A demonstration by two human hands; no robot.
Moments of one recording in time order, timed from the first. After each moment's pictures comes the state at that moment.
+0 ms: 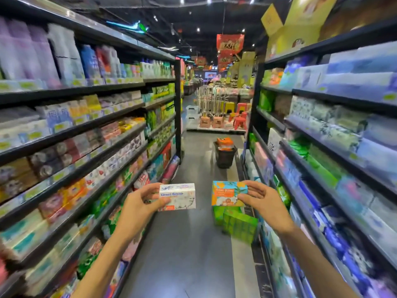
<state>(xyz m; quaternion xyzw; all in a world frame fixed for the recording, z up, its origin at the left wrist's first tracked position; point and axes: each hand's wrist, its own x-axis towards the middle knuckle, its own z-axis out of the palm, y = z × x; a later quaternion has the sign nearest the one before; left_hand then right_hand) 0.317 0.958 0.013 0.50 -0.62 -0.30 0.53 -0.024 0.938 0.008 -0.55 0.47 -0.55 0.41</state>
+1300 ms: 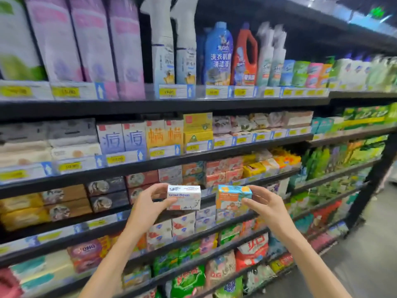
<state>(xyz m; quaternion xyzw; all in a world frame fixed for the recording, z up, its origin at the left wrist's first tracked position) 0.601 0.494 -0.010 0.76 -0.29 -0.02 0.58 0.402 0.218 0.003 -0.79 0.19 -0.28 0.52</state>
